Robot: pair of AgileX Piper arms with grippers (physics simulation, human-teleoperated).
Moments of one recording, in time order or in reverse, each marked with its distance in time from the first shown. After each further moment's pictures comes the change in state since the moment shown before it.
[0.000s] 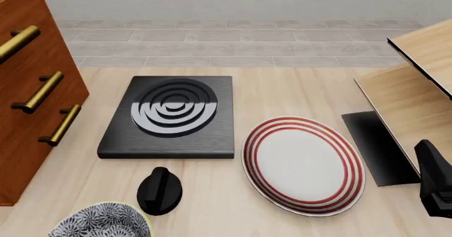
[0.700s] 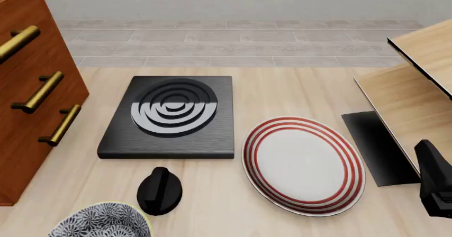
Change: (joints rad) left arm 0.028 0.023 0.027 -0.028 0.021; right arm 0.000 0.000 0.000 0.000 0.000
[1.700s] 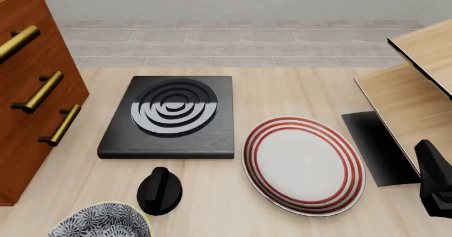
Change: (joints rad) left arm -0.014 -0.143 -0.100 0.163 -0.004; right arm 0.000 0.000 0.000 0.000 0.000
